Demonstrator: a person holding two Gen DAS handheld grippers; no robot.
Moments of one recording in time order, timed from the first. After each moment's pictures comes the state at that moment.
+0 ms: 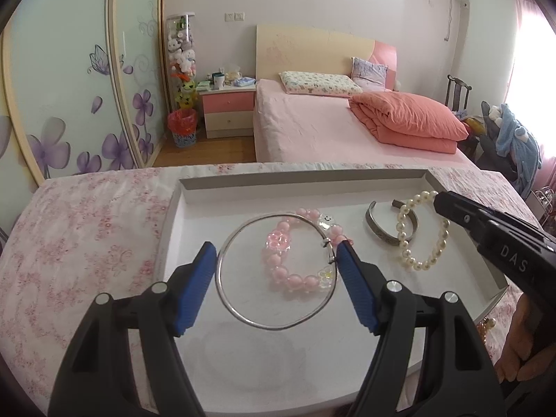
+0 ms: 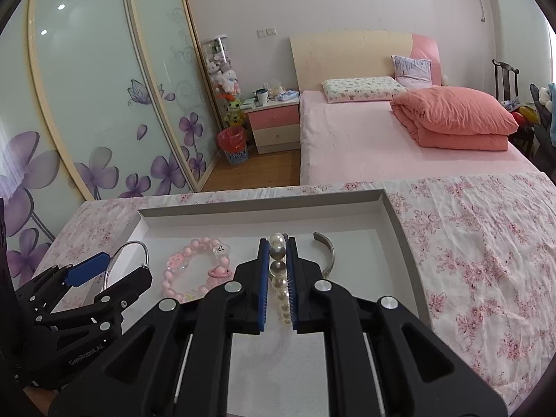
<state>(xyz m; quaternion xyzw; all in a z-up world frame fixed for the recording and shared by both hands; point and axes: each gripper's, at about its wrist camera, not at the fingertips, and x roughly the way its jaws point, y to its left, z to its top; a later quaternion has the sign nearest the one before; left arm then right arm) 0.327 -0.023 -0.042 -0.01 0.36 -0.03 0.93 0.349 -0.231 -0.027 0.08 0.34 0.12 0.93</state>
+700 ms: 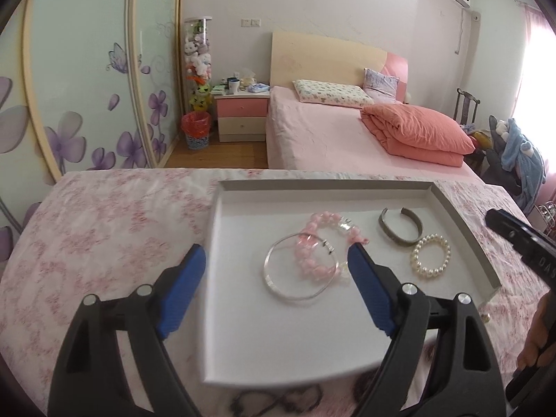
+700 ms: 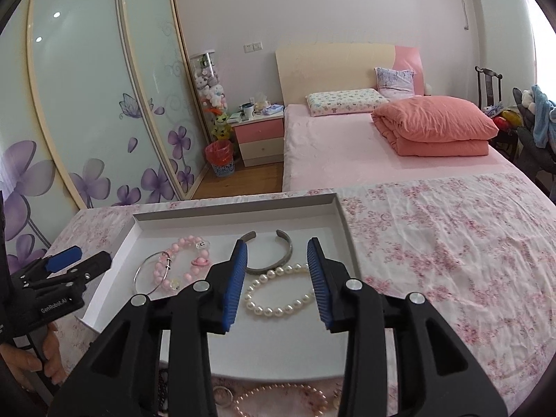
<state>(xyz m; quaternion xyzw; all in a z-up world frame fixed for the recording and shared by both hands) 0.293 0.006 -0.018 -0.03 0.35 -0.01 0.94 0.308 -0.272 -0.007 0.08 0.31 0.09 0.94</state>
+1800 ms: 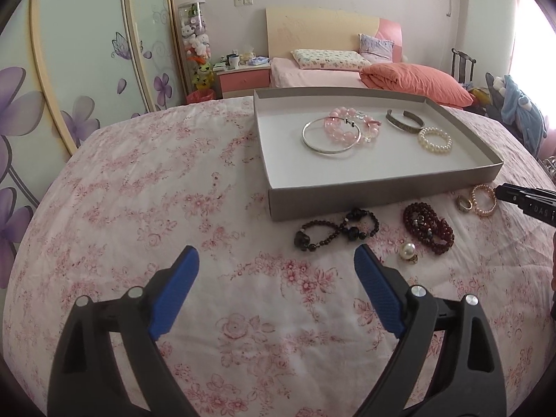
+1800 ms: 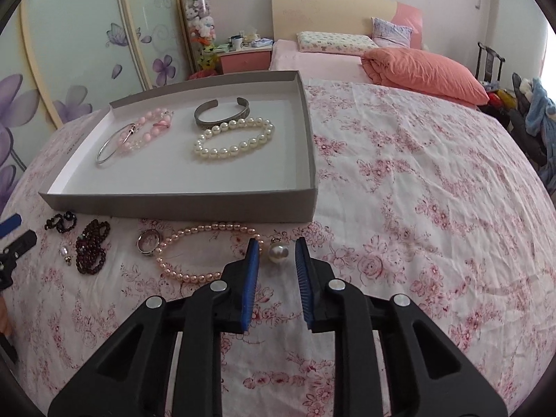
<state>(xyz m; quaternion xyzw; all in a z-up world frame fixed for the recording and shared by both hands) 0.185 0.035 -0.069 0.03 0.39 -0.01 0.92 0.257 -0.298 -0.080 0.02 0.43 0.07 0.90</state>
